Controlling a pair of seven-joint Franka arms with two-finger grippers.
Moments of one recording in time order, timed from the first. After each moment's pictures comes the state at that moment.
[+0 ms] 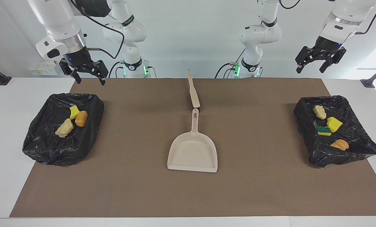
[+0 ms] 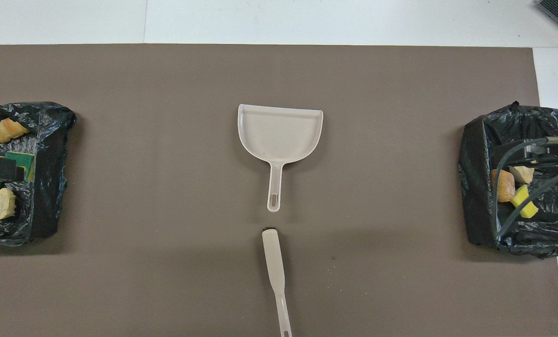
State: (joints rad) left arm 0.06 -0.14 -0.09 -1.61 -0.03 1.51 -0.02; right arm -0.05 -0.05 0.04 -1.63 -0.02 1.57 0.08
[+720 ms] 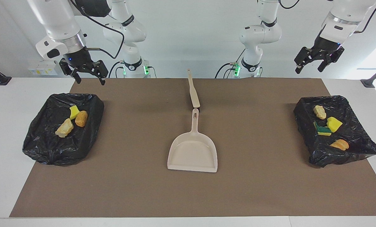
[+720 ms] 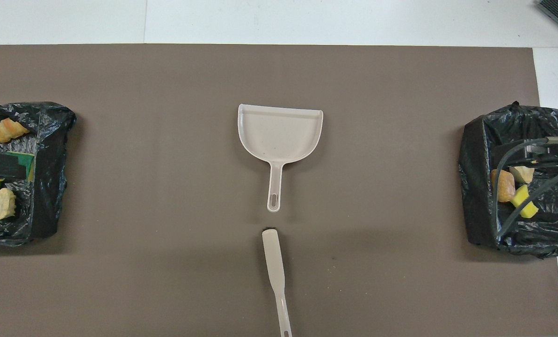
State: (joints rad) left arm 0.06 -0.14 -0.09 -1.61 -0.03 1.51 -0.09; right arm -0.05 -0.05 0.04 -1.63 -0.02 1.57 0.08
